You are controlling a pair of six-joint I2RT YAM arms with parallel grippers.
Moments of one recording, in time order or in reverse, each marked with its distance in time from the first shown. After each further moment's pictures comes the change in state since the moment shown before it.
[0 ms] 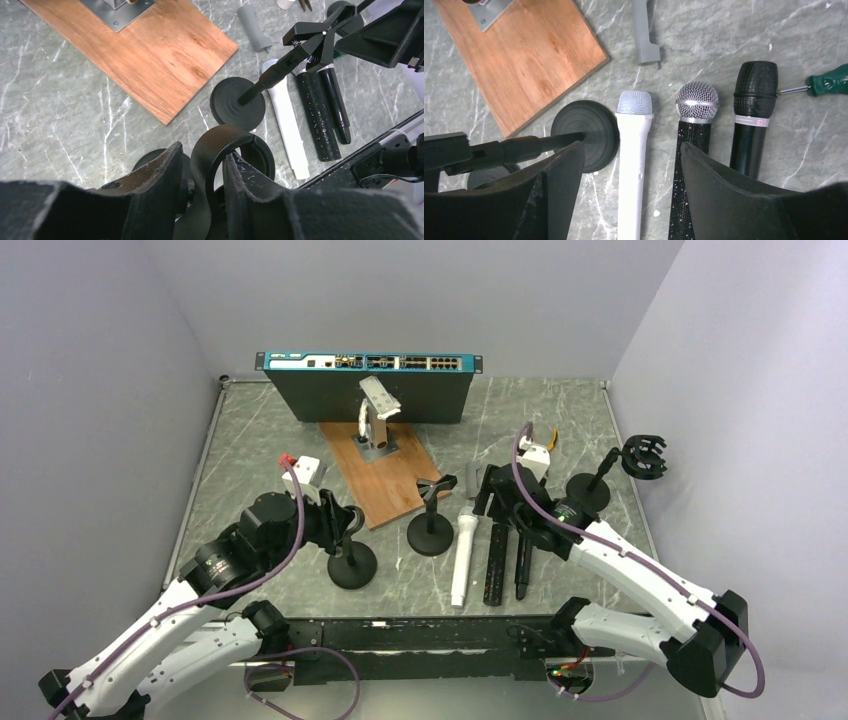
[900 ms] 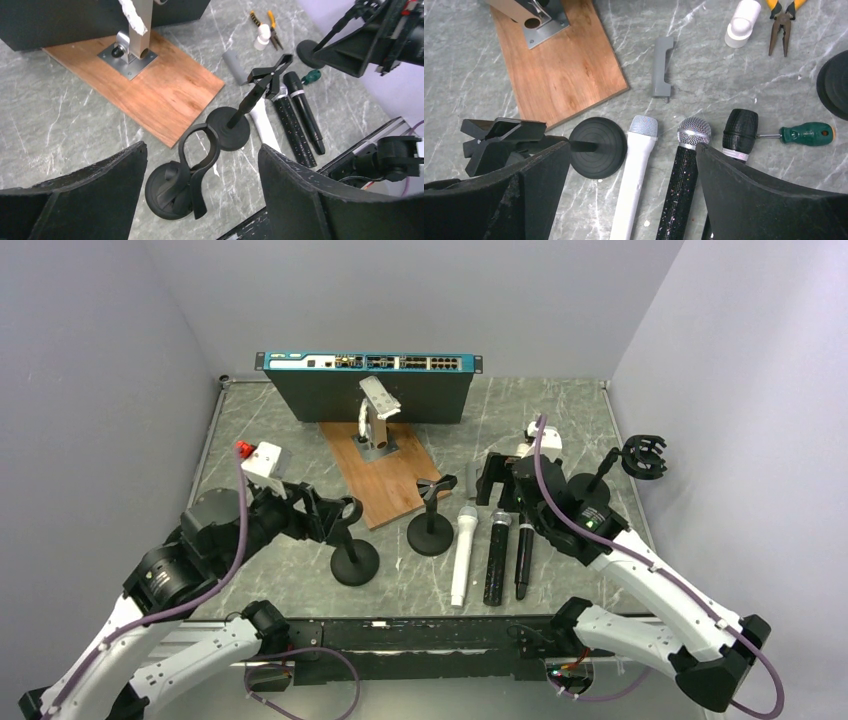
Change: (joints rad) left arm 0.000 -0.014 0.291 -0.172 -0.015 0.076; right arm 0.000 -0.105 0.108 -0.011 0.003 -0.219
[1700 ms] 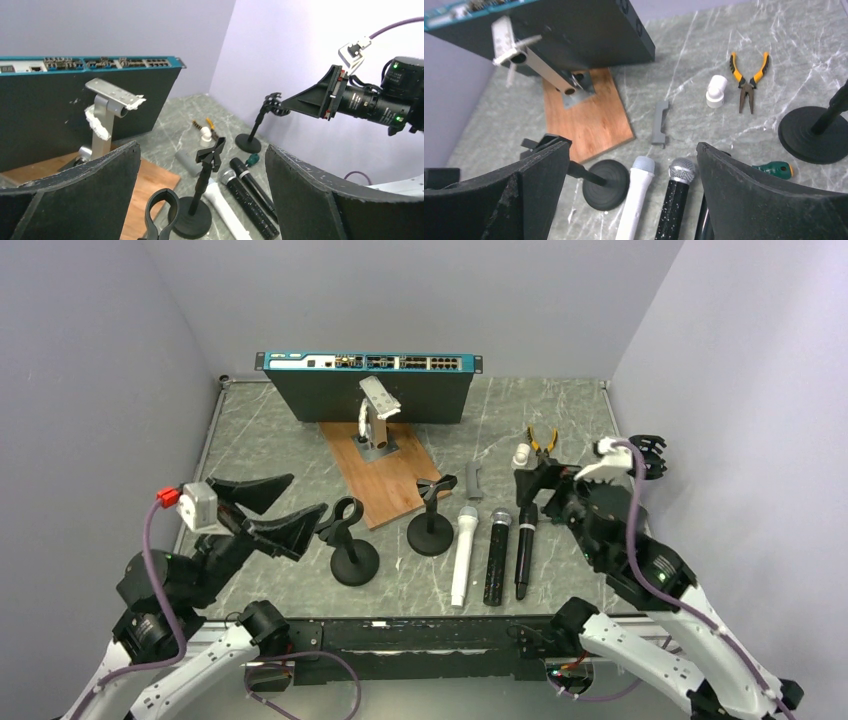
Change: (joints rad) left arm -0.001 -0.304 -0.210 0.459 0.108 0.063; right arm 0.000 -0.294 0.010 0.029 0.083 -0.136
